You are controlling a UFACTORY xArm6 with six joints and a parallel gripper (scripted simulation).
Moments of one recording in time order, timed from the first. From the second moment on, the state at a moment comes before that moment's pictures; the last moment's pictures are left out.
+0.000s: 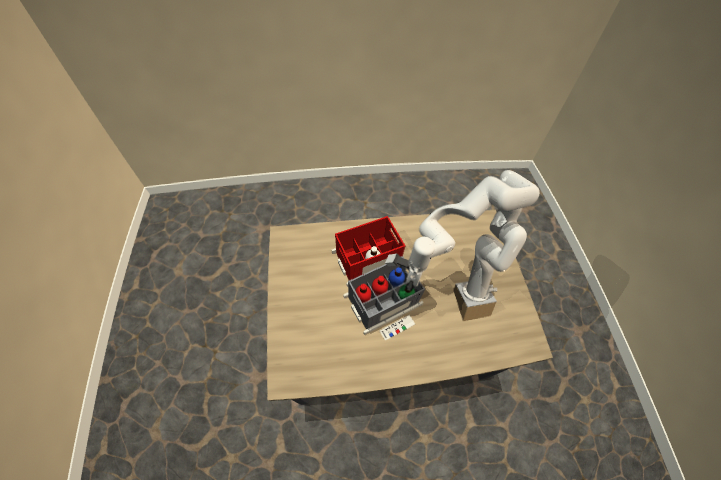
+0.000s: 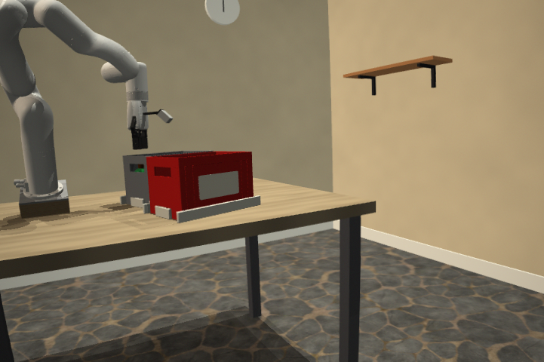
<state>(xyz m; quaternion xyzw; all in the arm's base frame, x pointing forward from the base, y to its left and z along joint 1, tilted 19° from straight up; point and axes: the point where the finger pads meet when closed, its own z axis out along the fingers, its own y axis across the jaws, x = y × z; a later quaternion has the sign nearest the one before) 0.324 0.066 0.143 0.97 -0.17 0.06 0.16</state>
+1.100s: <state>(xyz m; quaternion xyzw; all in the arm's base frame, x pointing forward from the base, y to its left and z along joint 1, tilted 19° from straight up) 0.305 0.147 0.171 0.97 -0.17 0.06 0.16</state>
